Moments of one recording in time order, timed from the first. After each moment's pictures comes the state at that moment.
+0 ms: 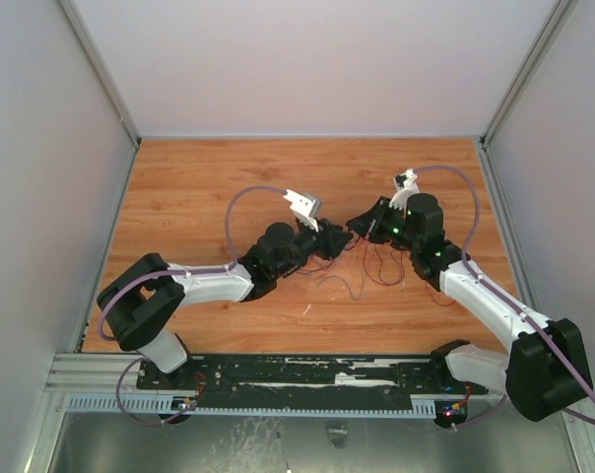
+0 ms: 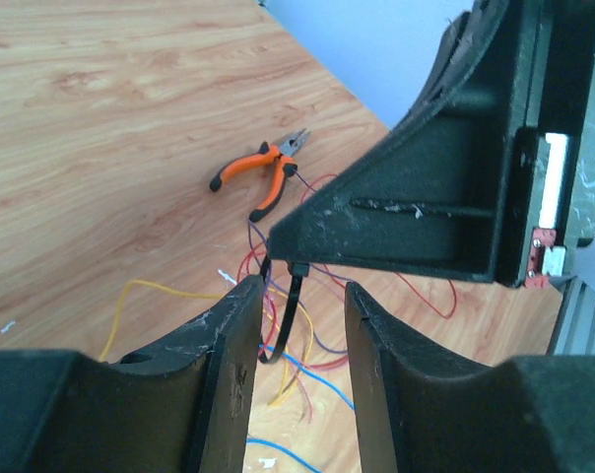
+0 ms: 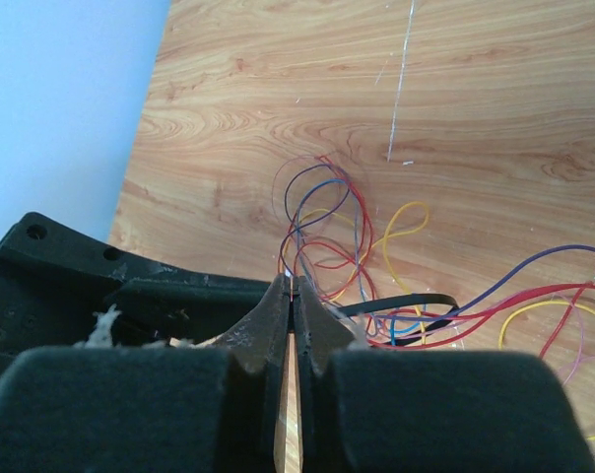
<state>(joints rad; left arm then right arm) -0.90 1.58 0.74 0.81 -0.06 -0.40 0.40 1.16 0.70 0.13 -0.31 0.69</state>
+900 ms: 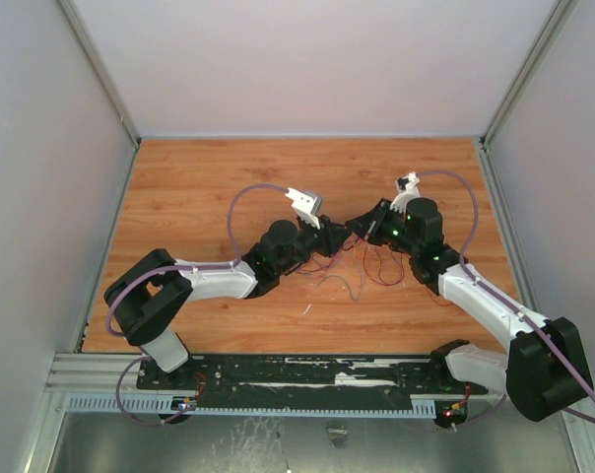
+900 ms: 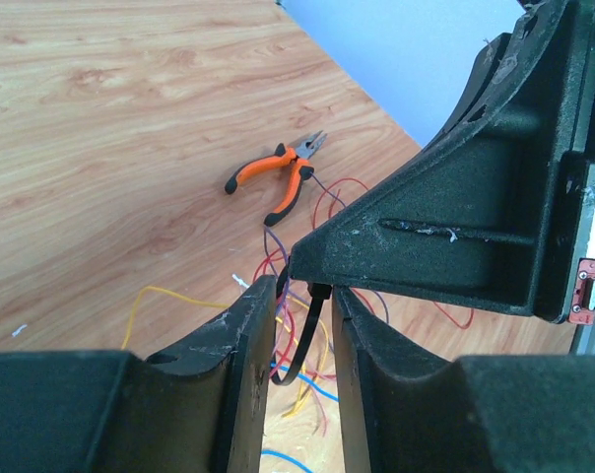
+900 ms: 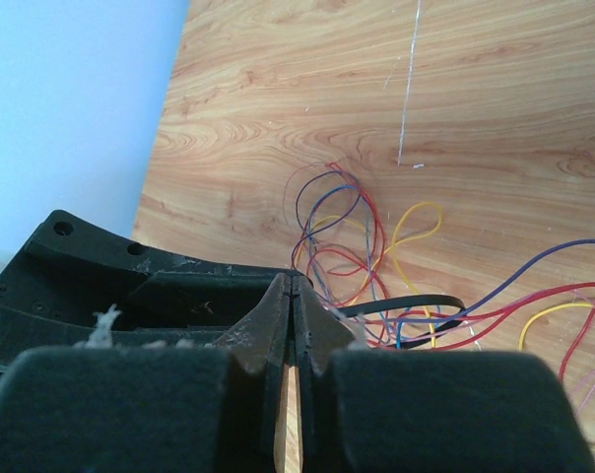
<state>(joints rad) -0.89 1.63 0.77 0.82 -0.07 -0.40 0.41 1.15 0.66 0.20 -0.30 0.75</state>
